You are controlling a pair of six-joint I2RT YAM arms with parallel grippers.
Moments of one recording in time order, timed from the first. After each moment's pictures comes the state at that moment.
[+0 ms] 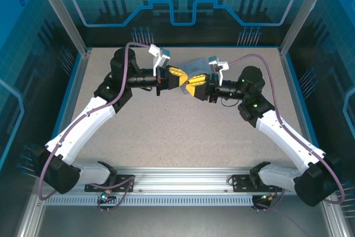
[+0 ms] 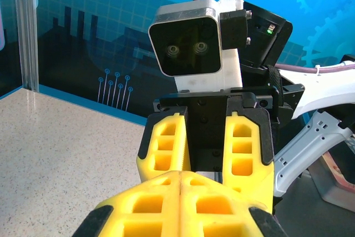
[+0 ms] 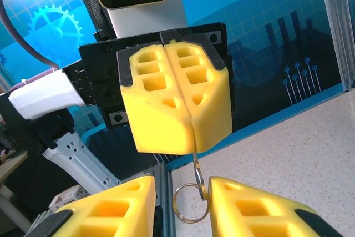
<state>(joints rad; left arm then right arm) -0.47 1.30 1.28 -0.05 0.93 -0.21 0.47 1.16 0.97 0.30 -0.94 0.51</state>
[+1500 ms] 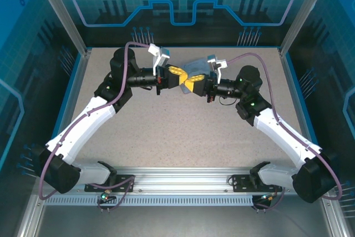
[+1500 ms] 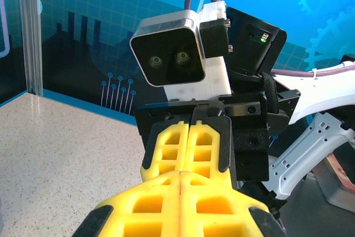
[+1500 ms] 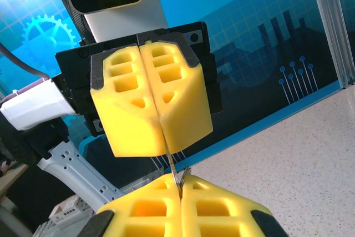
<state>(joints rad) -0.47 1.30 1.27 -0.03 0.93 -0.21 0.47 1.20 0.96 0.35 -0.91 0.55</state>
